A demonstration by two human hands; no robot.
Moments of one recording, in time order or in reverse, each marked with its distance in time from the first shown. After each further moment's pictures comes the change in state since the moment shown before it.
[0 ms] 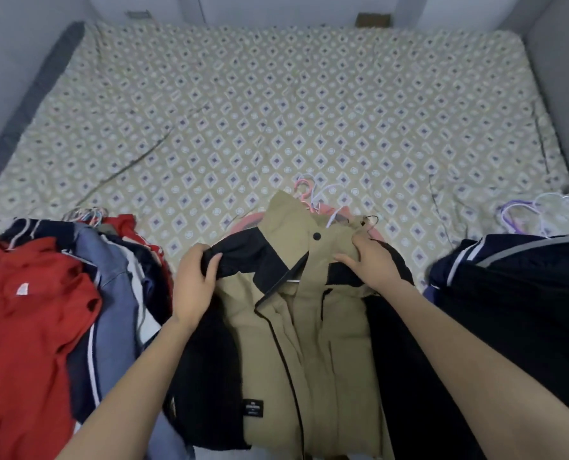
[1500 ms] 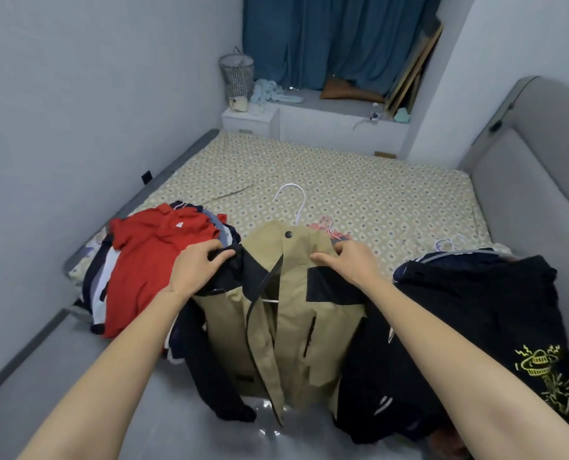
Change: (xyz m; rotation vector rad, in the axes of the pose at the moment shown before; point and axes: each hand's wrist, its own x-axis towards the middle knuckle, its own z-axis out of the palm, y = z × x) left_hand -0.402 0.108 -0.282 0.207 0.198 0.116; right_hand -0.449 -0.212 -0.133 -0.036 0.123 -0.233
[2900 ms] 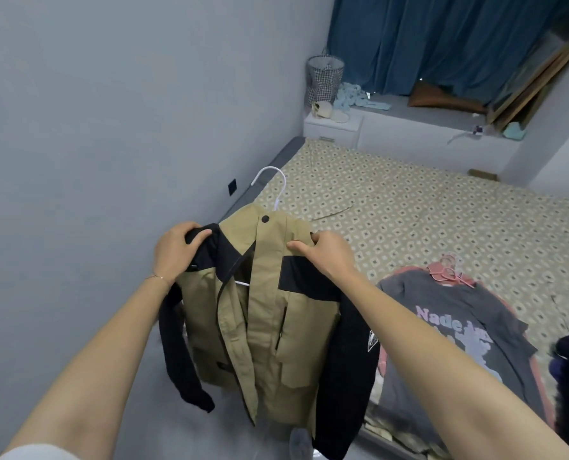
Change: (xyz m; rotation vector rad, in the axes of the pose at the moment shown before) left_hand 0.161 -0.423 -0.227 -0.091 0.155 -0.220; right_hand 0.204 -0.432 0.233 0.121 -0.067 -0.081
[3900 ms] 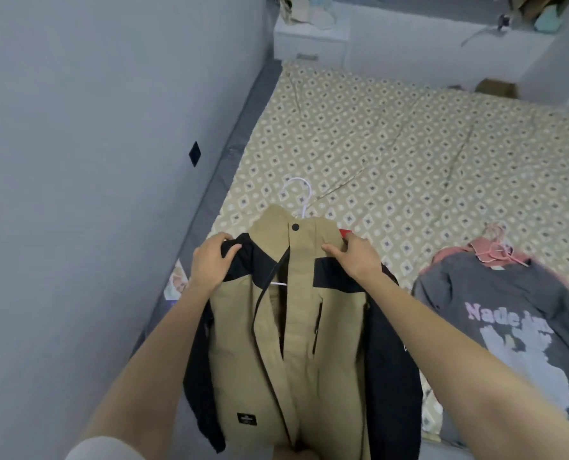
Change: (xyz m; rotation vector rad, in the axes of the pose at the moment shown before) left_hand 0.286 -0.144 0.229 0.059 -0.347 -0.001; right_hand 0.309 0.097 0.140 -0.106 -0.110 0.411
